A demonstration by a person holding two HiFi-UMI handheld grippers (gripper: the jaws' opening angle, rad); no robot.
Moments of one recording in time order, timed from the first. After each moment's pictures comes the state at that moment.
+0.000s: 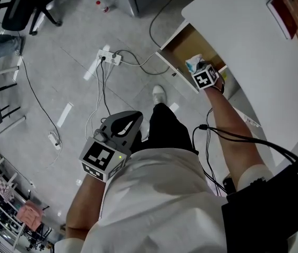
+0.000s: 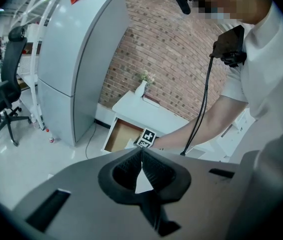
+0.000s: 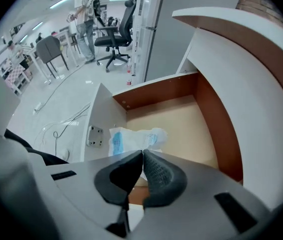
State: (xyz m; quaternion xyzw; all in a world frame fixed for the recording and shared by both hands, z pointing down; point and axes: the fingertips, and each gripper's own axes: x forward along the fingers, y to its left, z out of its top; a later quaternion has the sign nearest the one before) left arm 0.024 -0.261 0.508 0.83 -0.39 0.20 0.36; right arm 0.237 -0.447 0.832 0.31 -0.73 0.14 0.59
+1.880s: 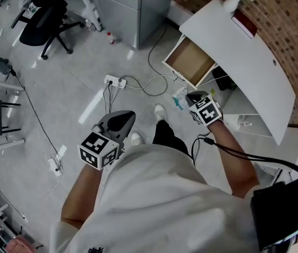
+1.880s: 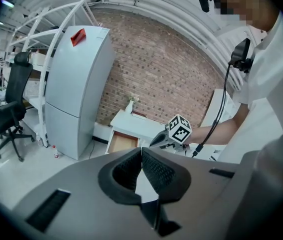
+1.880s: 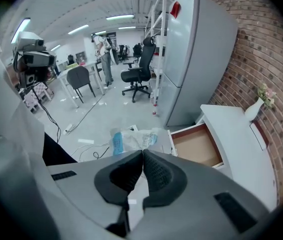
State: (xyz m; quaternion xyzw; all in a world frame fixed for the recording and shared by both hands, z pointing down) left arm -0.114 0.000 0.371 0.88 -0.38 0.13 0.26; right arm 0.083 -0.104 0.513 0.28 -0.81 0.14 0.49
